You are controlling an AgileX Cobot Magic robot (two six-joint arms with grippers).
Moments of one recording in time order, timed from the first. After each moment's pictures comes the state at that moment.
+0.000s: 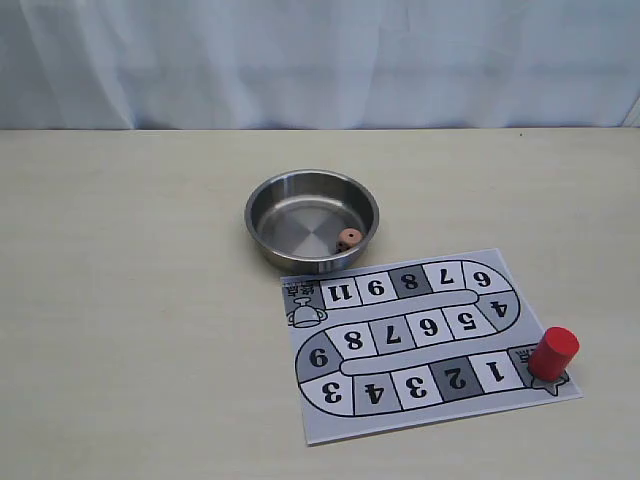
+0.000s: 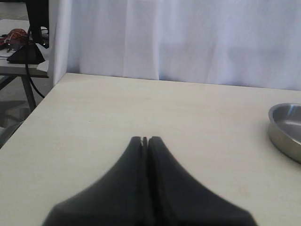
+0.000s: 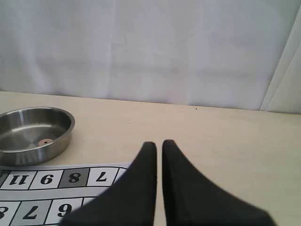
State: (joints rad) left arm 0.02 0.00 0.01 0.05 0.25 -0.10; right arm 0.04 0.00 0.00 0.04 0.16 -0.12
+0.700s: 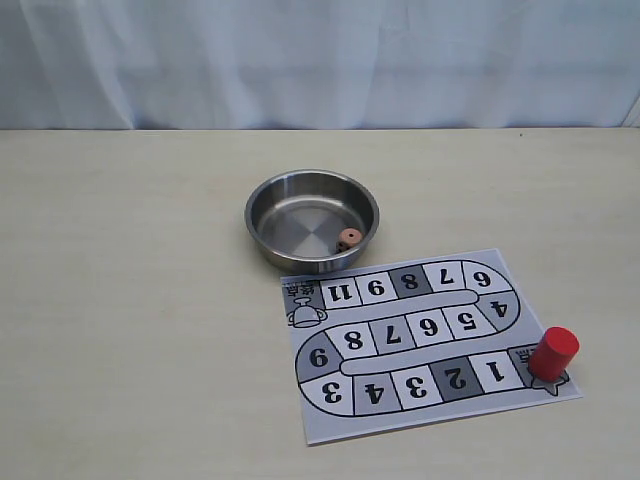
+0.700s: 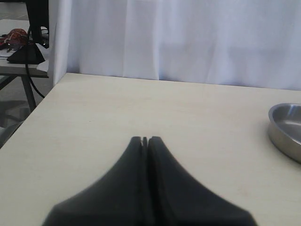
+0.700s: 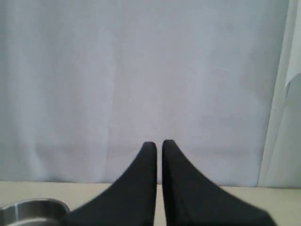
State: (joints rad) left arm 0.02 0.00 0.01 0.05 0.25 -0.10; right arm 0.04 0.00 -0.01 0.06 -0.14 -0.10
